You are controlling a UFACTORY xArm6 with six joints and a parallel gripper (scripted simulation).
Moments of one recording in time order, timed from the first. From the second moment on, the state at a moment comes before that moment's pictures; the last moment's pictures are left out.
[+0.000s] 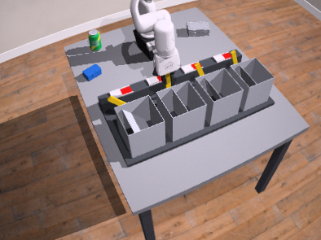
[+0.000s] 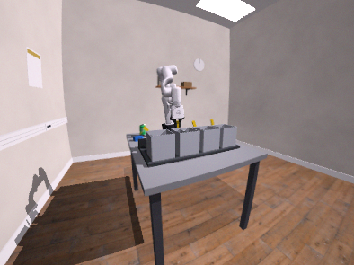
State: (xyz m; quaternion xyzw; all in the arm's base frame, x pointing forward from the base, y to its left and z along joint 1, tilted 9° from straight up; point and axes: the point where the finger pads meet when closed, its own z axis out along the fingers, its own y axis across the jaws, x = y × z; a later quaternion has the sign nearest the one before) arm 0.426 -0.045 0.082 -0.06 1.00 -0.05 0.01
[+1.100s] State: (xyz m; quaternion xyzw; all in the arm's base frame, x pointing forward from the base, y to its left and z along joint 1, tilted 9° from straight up) arm 0.426 -0.050 0.083 -0.06 1.00 -0.03 0.01
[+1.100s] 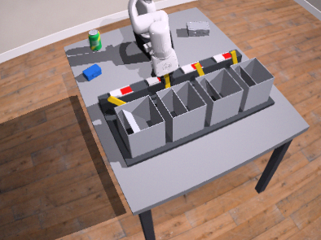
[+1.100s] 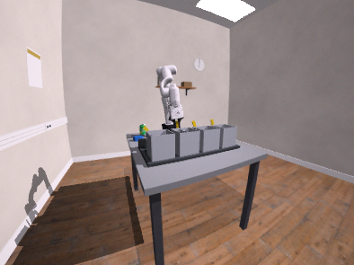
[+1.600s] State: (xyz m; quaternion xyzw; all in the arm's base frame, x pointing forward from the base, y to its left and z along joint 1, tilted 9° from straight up) arm 0.427 -0.056 0.083 -0.06 1.00 0.00 0.01
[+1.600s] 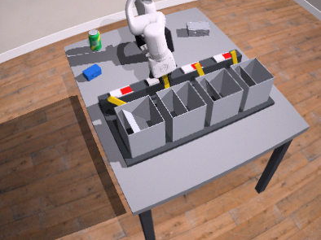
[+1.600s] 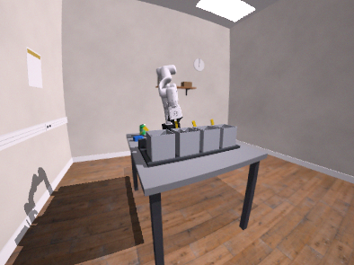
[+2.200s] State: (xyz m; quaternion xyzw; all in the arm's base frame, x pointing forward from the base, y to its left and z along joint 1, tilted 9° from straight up) arm 0.428 -0.067 0.082 -0.06 1.00 0.06 0.00
